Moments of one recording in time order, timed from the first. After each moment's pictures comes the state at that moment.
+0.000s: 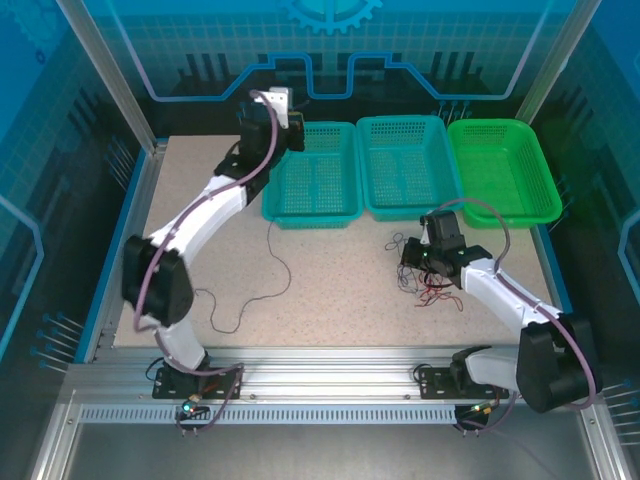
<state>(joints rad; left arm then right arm) -0.36 1.83 1.61 -0.03 -0.09 -0.23 0.26 1.23 0.69 -0.40 -0.12 0.52</state>
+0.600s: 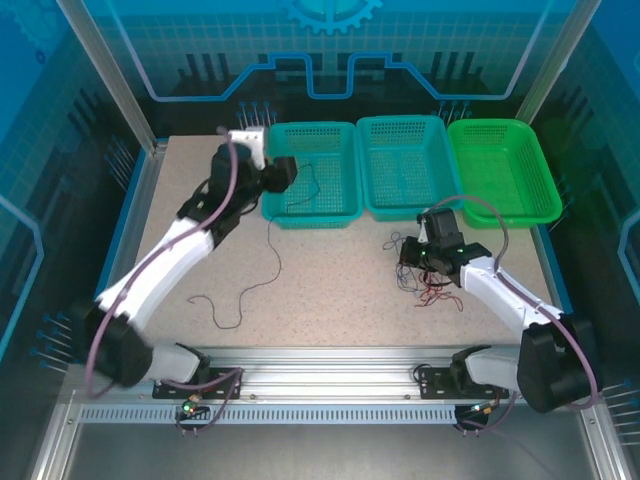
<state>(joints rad) -0.41 1.27 1.14 -0.20 -0.03 -0.38 0.28 1.24 0.73 -0.42 -0.12 0.50</state>
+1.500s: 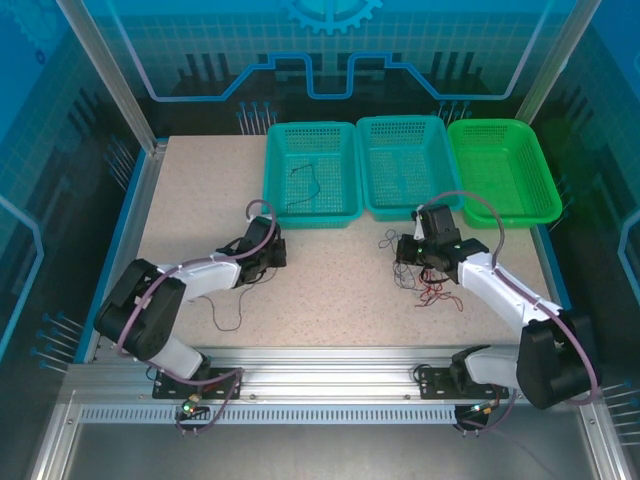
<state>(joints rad) -0.45 1.52 0.69 -0.01 -0.16 -0.51 0.30 1.25 0.76 -0.44 -0.12 0.45</state>
